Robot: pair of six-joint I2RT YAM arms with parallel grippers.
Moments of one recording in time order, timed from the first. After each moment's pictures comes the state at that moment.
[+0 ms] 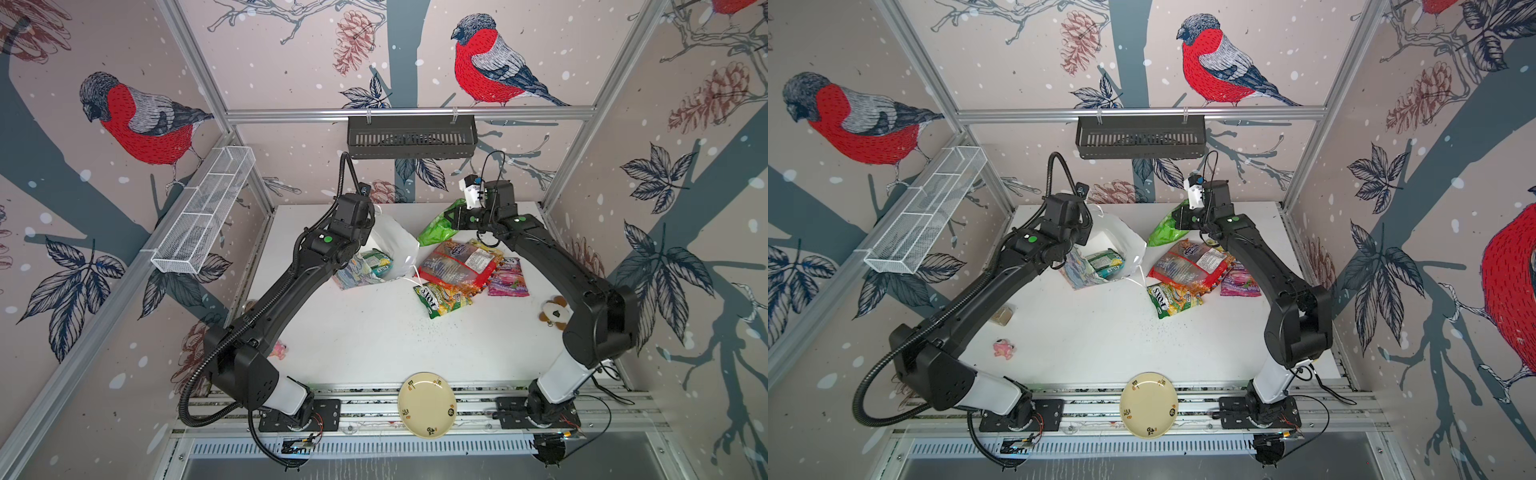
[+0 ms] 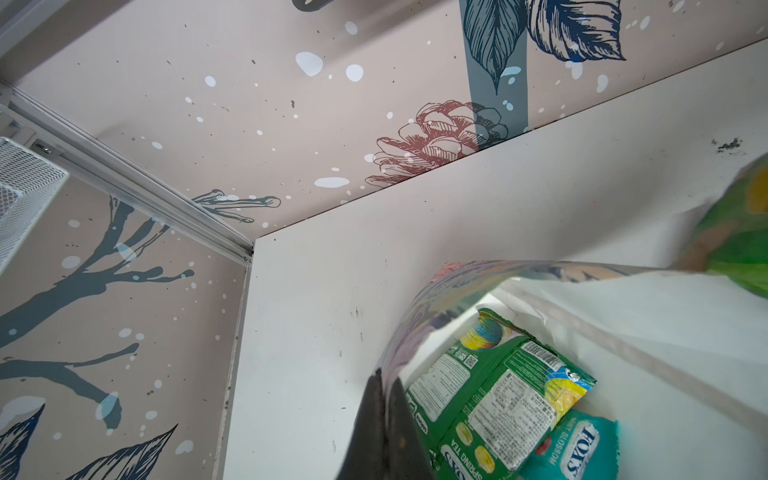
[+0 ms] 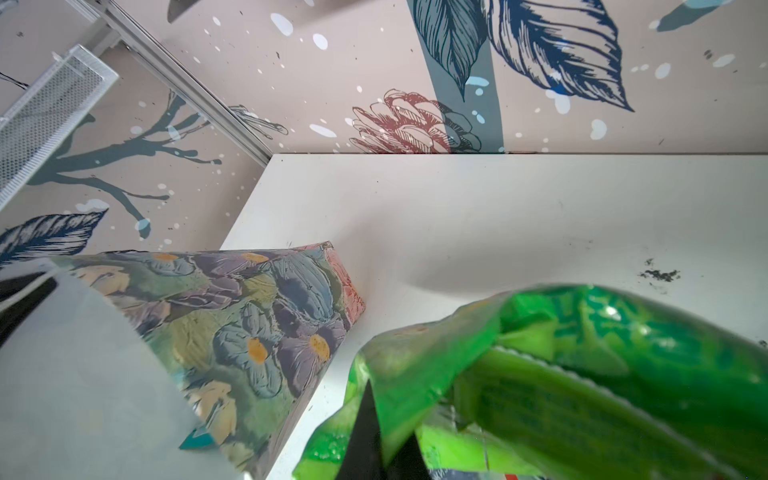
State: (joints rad) left arm -0.49 1.48 1.47 -0.57 -0.48 0.10; right arm 0.35 1.72 1.54 -0.36 -0.40 0.29
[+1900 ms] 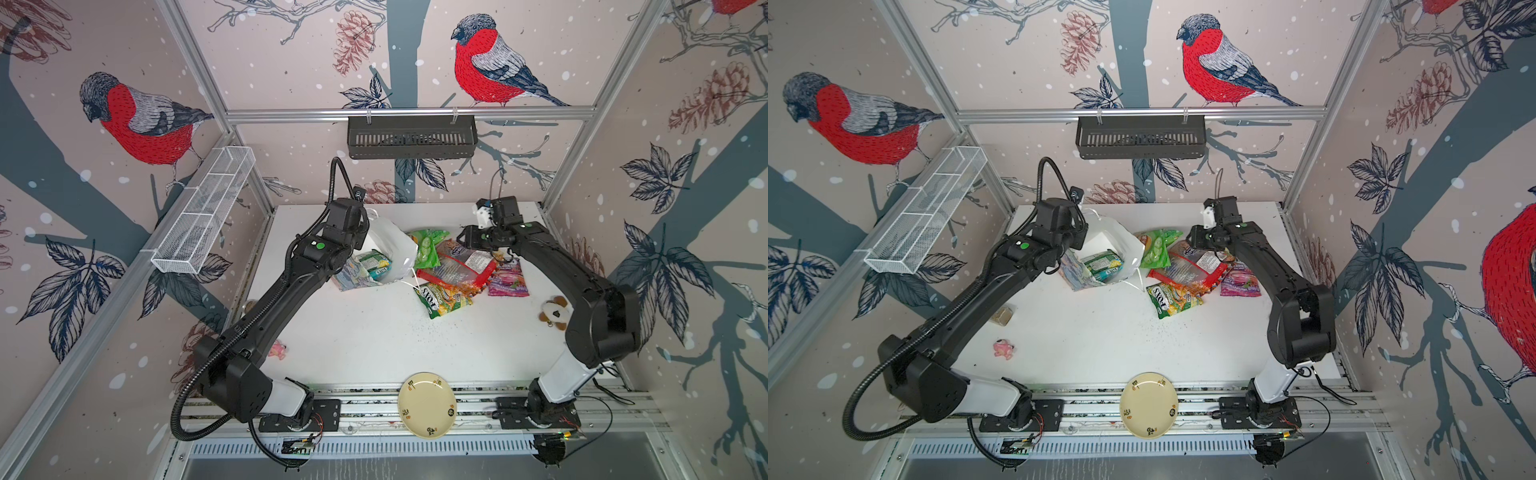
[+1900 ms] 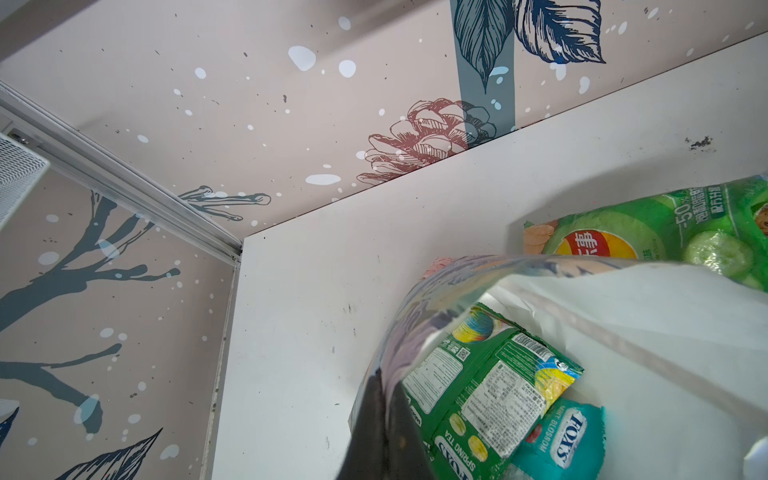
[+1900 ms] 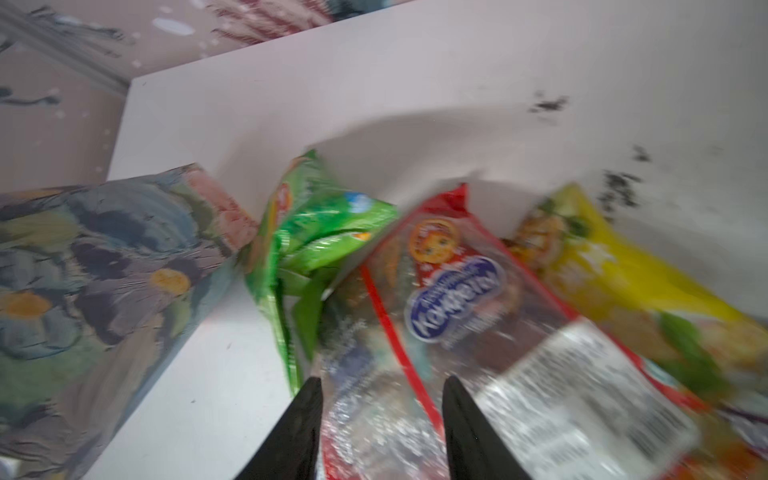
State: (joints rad) left arm -0.47 1.42 1.39 -0.54 -0.42 0.11; right arm 0.21 1.65 1.36 -0.57 -0.29 0.31
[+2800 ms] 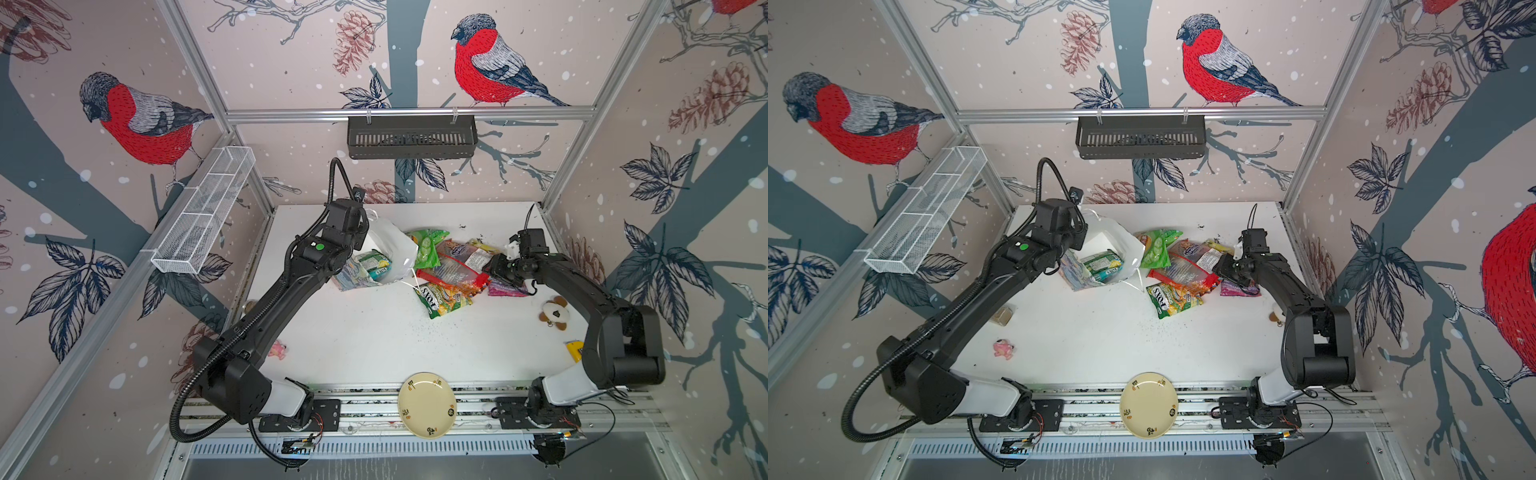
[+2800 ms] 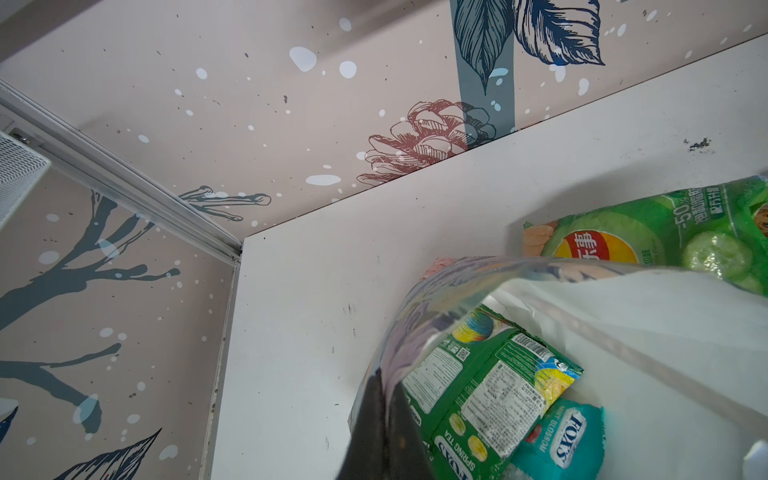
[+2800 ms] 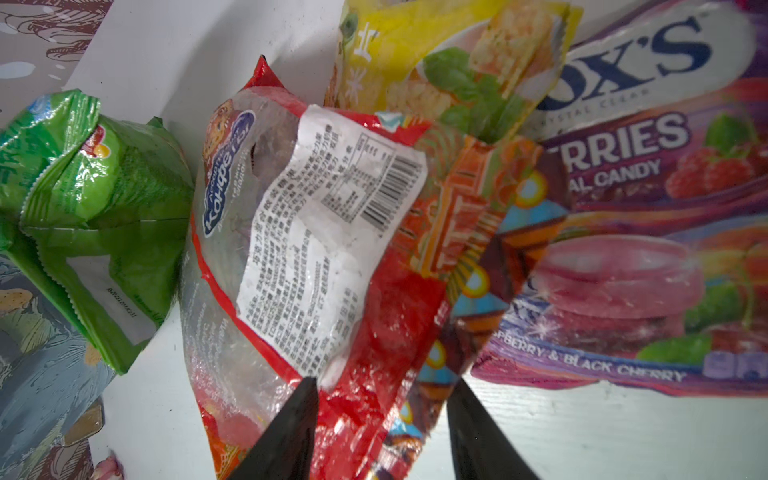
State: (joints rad) left arm -0.47 1.41 1.38 -0.53 -0.42 0.11; right arm 0.05 1.55 1.01 -0.50 -0.38 0.45
